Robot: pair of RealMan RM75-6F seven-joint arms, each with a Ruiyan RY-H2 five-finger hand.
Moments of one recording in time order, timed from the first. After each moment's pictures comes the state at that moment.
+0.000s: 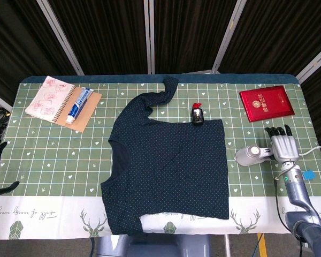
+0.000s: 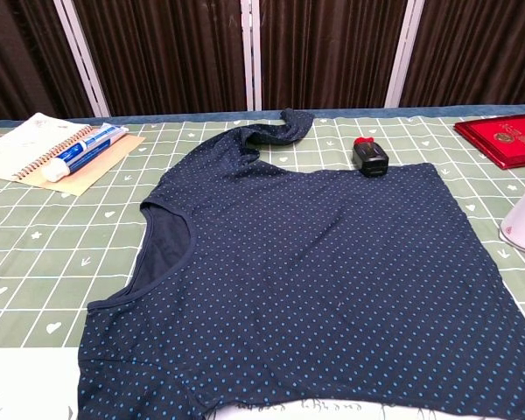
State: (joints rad) left arm -0.09 -1.05 -0.08 -1.73 1.38 1.46 0.12; right arm 0.50 -1.69 0.14 -0.46 -1.40 0.94 0.24
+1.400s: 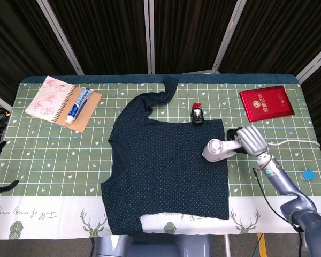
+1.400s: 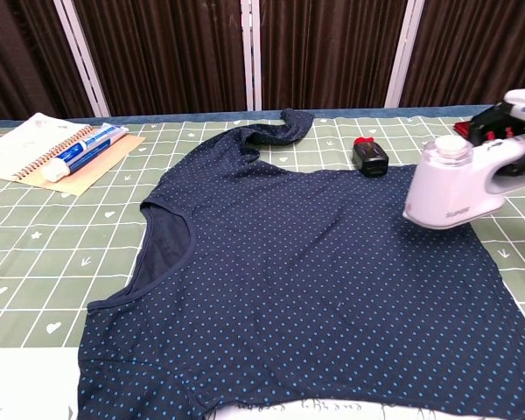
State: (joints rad) left arm -0.11 -1.05 -0.09 -1.71 1.35 1.43 0.11; right arm 0.65 -1.64 0.00 -0.55 -1.65 1.22 0.70
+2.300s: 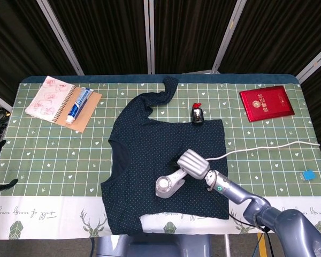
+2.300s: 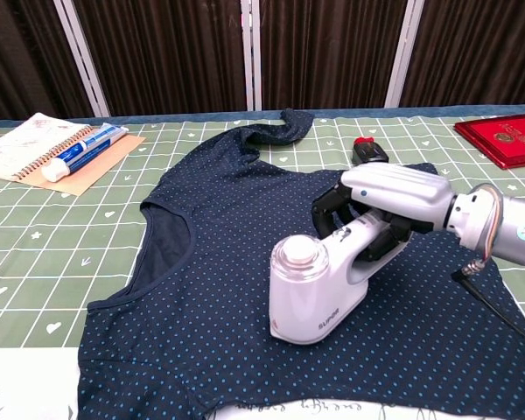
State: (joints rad) left arm -0.12 -1.07 -0.10 -1.69 1.30 1.40 0.13; right arm 0.79 -1.81 -0.09 -0.73 -1.81 1.27 0.60
